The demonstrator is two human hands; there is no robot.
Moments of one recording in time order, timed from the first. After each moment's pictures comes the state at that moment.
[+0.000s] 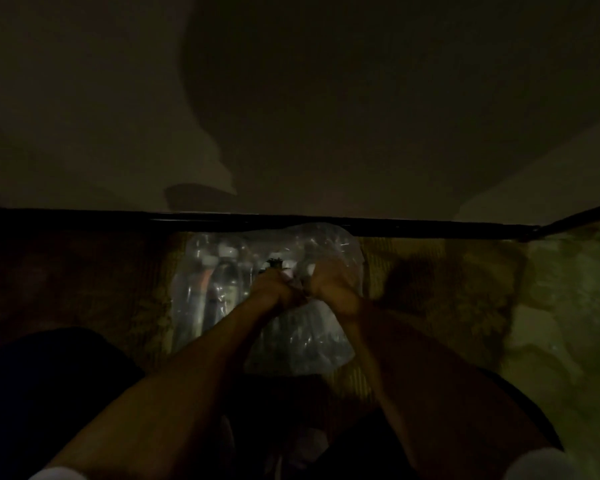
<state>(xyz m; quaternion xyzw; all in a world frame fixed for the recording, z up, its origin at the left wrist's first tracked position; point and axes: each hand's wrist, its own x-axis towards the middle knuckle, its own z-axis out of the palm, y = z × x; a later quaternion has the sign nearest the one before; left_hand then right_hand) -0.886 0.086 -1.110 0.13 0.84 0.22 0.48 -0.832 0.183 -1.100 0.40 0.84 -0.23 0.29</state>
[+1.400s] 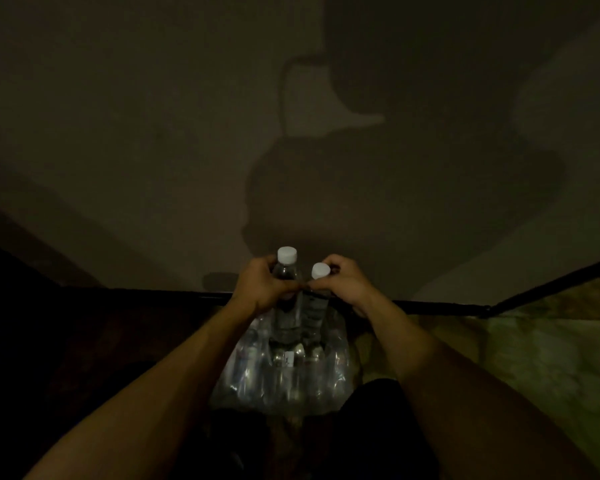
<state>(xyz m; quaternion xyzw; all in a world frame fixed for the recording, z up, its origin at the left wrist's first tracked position) -0.946 0.056 -0.838 0.18 0.77 0.49 0.36 -0.855 0.210 -0.841 0.37 0.72 -0.59 0.06</state>
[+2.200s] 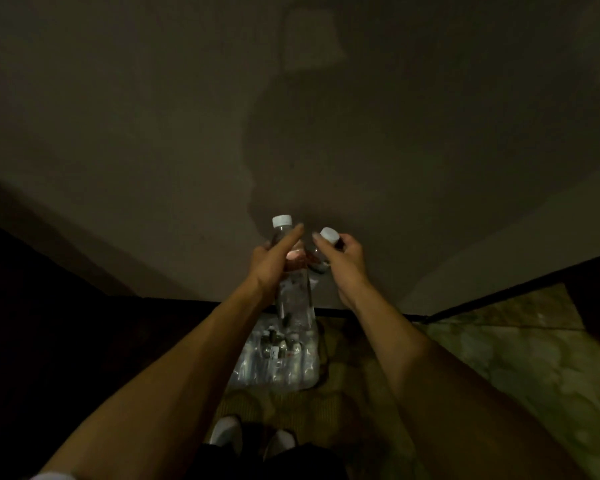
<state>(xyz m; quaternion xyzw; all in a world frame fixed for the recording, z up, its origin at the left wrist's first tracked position) -0.937 0.073 -0.539 -0.04 0.56 0.71 0.42 -0.868 0.187 -0.548 0.41 0.61 -0.67 -0.15</state>
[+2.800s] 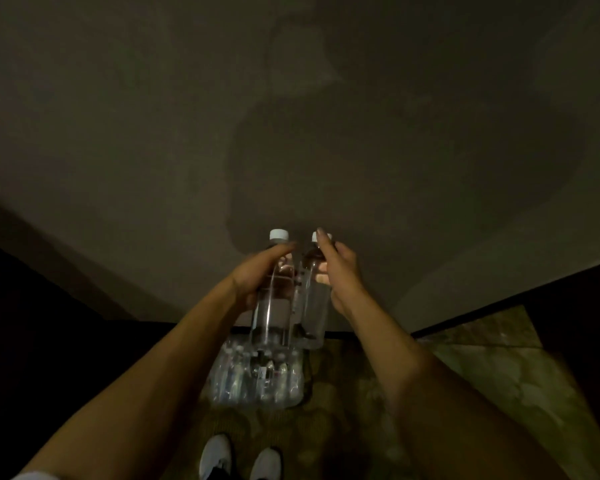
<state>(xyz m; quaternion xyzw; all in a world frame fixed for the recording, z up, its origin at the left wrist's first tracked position) -0.976 0.050 -0.431 0.02 0.51 0.65 0.56 -0.882 0.176 -0.407 0.41 0.58 -0.70 -0.11</state>
